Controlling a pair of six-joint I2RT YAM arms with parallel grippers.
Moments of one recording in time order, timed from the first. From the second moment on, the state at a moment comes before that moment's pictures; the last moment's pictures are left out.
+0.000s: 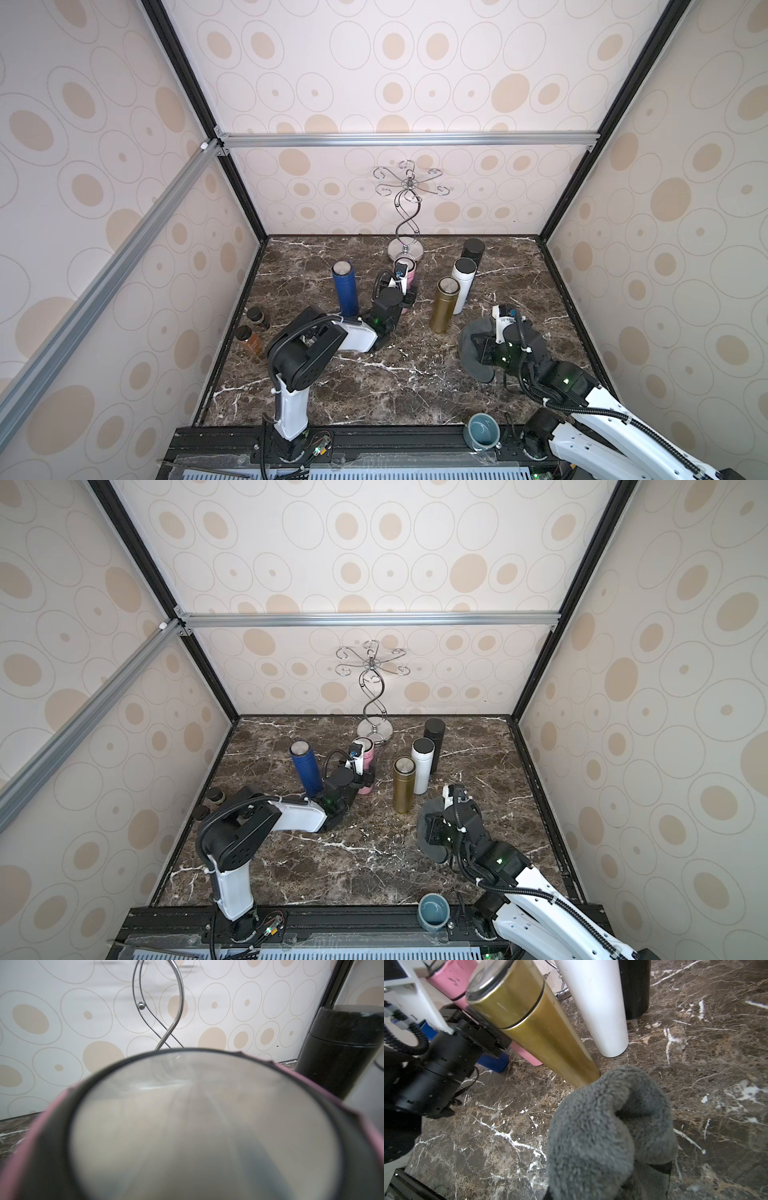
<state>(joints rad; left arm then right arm) -0.73 1.84 0.88 0.88 -0.44 -0.02 0.65 0.67 0.56 -0.52 0.14 0.66</state>
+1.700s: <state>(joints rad) -0.78 0.74 0.46 0.32 -0.08 -0.44 1.05 1.14 0.79 0.18 -0.15 0.68</state>
